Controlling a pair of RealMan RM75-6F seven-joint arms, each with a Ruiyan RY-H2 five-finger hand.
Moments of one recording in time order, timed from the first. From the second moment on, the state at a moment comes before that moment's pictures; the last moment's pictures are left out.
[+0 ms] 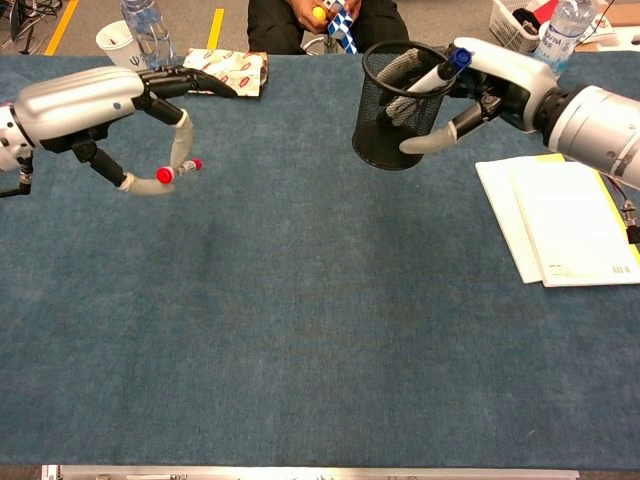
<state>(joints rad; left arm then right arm) -0.86 -1.27 0.24 -1.25 1.80 1.36 -0.65 0.71 -1.29 0.18 -1.59 -1.43 0.81 0.71</state>
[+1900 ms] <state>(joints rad) -0.90 -1.08 0.02 -1.60 1.67 1.07 -1.13 0.93 -1.83 0.28 -1.26 -1.19 0.71 0.30</state>
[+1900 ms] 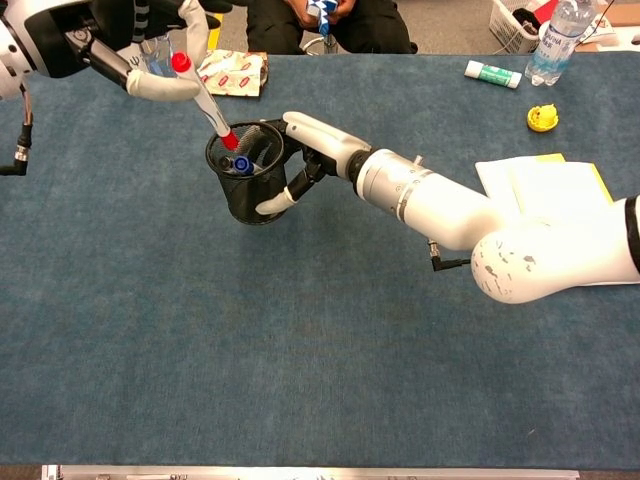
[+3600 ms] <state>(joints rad) -0.84 -1.06 0.04 -1.58 1.70 1.05 -0.99 0.82 -1.92 0.14 -0.99 -1.44 0.86 0.53</state>
